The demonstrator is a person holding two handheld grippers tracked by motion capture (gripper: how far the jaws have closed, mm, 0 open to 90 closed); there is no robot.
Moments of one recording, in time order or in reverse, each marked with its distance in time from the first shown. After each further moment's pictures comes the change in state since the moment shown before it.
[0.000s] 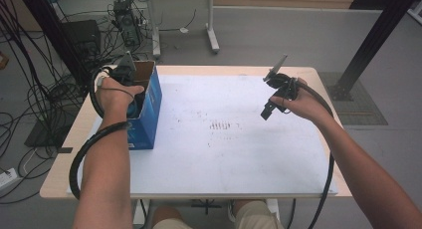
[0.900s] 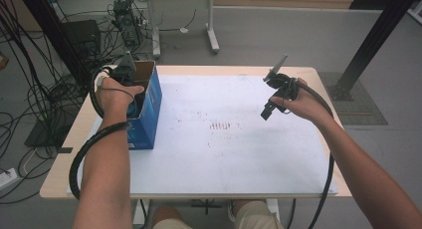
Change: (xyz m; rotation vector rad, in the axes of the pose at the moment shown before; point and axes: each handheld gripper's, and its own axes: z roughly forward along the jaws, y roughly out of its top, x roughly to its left) left arm -0.001 -0.001 0.000 -0.004 0.002 0.003; right arm 0.001 0.000 0.000 0.000 -0.003 0.000
